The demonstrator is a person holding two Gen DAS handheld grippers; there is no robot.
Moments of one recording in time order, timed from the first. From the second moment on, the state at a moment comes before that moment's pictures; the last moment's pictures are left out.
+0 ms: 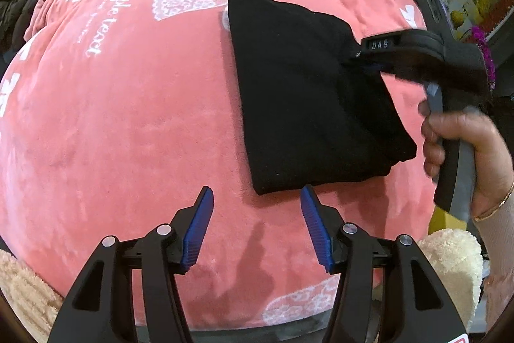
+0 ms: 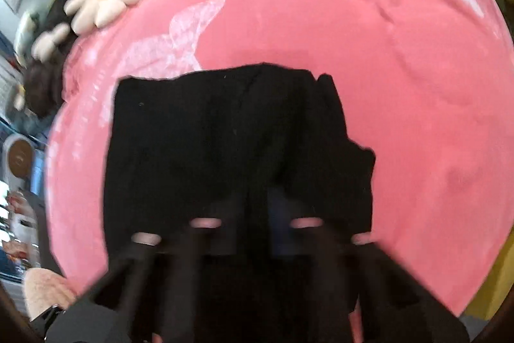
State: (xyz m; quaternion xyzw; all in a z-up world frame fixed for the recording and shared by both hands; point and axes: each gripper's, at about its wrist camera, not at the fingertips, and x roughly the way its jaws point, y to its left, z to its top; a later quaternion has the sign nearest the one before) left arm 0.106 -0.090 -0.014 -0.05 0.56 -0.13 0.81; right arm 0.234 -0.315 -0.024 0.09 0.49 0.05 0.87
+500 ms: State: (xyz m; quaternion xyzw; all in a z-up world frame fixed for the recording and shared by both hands) left arm 0.122 -0.089 -0.018 -0.07 0.57 -0.14 0.81; right arm 0.169 -0.358 -0.015 0.14 0.44 0.01 0.88
